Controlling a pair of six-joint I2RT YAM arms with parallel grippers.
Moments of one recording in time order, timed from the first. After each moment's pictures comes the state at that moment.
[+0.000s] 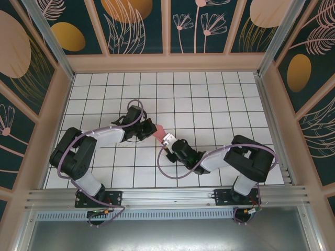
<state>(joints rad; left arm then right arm) -0.52 1.65 0.81 -0.02 0.34 -1.01 1.06 1.66 0.49 0.58 0.27 0.02</state>
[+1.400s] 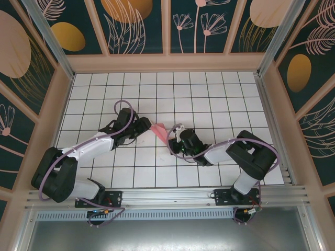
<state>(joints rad) -0.52 1.39 0.71 -0.10 0.08 -1.00 0.86 1.66 0.50 0.60 -0.07 0.52</state>
